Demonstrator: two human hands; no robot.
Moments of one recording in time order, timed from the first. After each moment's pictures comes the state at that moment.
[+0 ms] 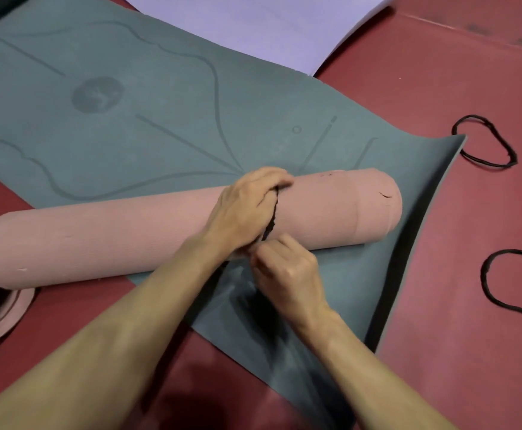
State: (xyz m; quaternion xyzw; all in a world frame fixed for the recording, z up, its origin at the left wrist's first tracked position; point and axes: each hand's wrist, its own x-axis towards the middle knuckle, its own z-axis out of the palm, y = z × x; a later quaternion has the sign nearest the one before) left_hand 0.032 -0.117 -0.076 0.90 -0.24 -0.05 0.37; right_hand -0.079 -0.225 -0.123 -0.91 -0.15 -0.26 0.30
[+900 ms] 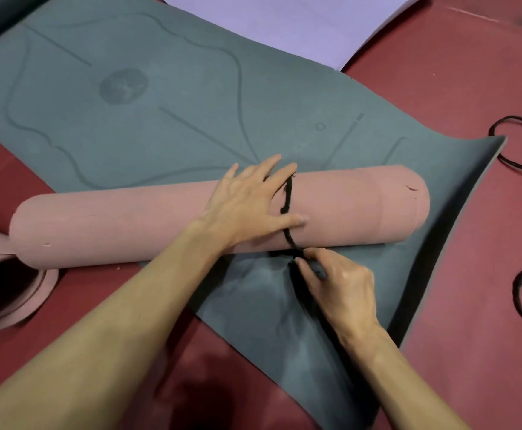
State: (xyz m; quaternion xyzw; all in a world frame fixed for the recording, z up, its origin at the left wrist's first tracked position) left_hand 0.039 -0.091 -0.072 0.96 -0.25 -0.07 0.09; right_hand -0.098 -0.269 -0.144 -0.94 -0.01 -0.18 0.27
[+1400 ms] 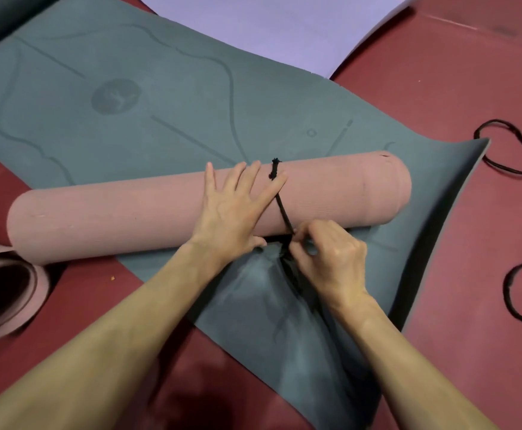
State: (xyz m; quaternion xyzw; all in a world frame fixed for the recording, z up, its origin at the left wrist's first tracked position) left_hand 0.031 -0.082 -0.087 0.96 -0.25 -0.02 -0.07; right_hand -0.054 -0.269 -0.130 -0.92 -0.06 -0.28 0.26
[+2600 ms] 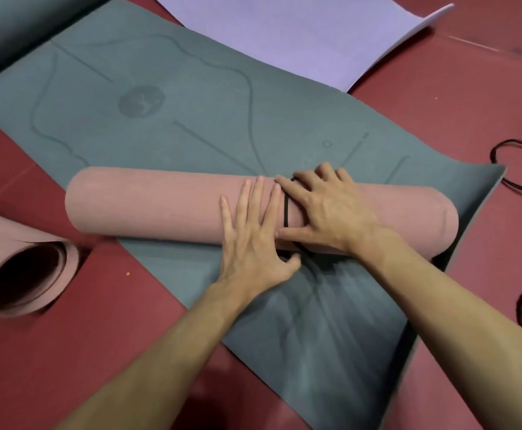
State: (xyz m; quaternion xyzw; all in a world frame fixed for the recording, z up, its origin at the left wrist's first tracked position) left_hand -0.020 -0.098 -0.114 0.98 -0.13 0.11 0.14; right_hand 0.033 -0.272 -0.064 -0.97 -0.23 0.00 0.00
